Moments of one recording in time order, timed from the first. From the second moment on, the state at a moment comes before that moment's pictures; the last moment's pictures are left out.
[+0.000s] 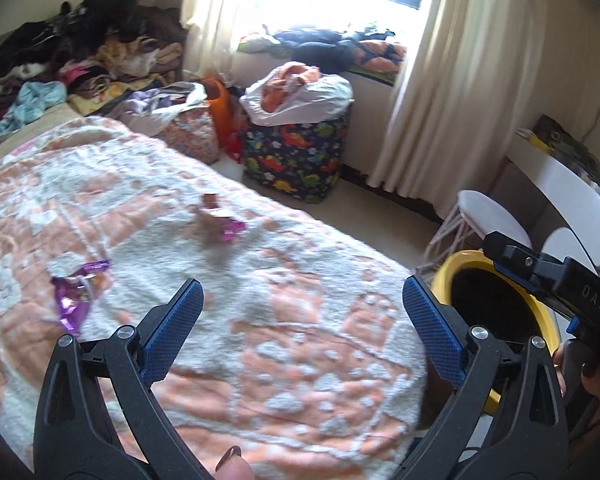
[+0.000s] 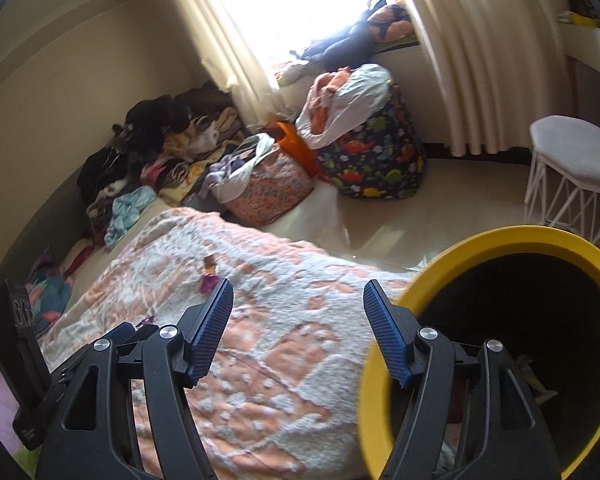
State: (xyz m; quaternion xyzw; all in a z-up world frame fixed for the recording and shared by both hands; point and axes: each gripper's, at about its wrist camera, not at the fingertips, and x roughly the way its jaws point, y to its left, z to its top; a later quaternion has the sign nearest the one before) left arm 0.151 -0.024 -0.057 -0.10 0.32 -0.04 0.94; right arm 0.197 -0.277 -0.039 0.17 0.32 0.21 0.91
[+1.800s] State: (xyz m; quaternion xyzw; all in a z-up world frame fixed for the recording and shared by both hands) left arm 0.152 0.082 -0.081 -0.21 0.34 -0.01 0.92; right arm 0.255 -0.147 -0.066 0.12 0.38 0.28 0.87
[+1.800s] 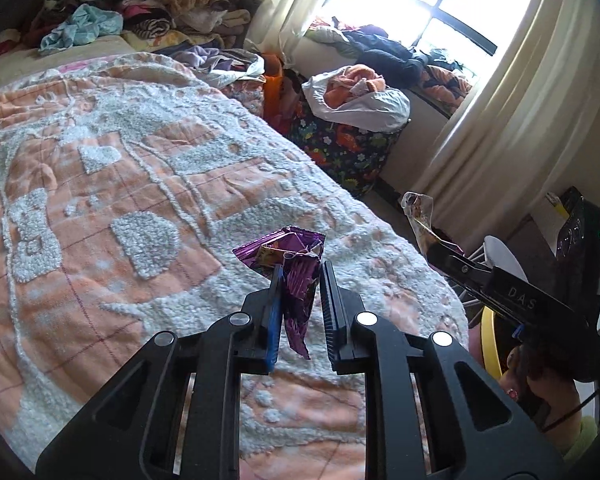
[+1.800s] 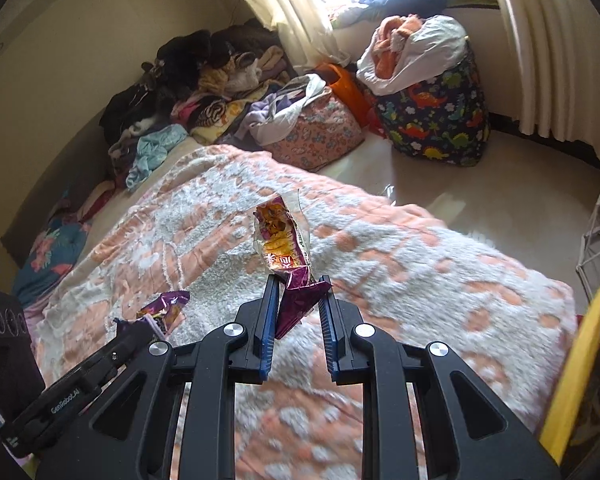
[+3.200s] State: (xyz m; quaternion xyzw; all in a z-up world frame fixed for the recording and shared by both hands) left arm 0.136 -0.142 -0.043 -0.04 0.33 -0.21 0.92; right arm 0.141 -0.399 -0.062 0.23 0.34 0.08 0.91
